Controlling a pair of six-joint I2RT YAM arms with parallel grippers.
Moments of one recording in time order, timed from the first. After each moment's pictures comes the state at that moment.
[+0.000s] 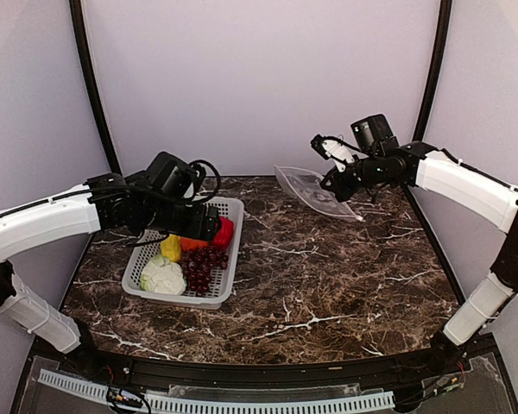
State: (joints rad) left arm -0.89 1.37 1.25 -0.65 -0.32 -0.50; right arm 0.56 1.57 1.45 -0.59 -0.12 -0.25
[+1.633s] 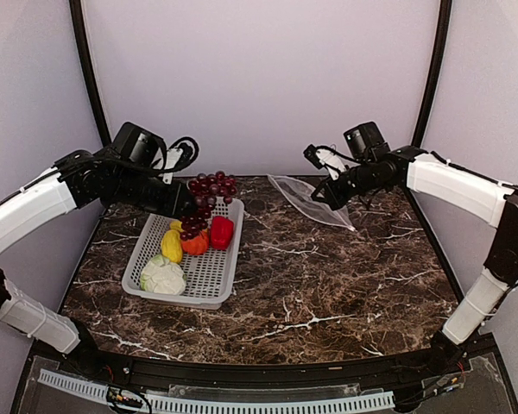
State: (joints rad) left arm -0.71 1.33 1.36 -0.81 0.01 -0.32; right arm 0.56 1.62 1.43 -0.59 -0.28 -0.21
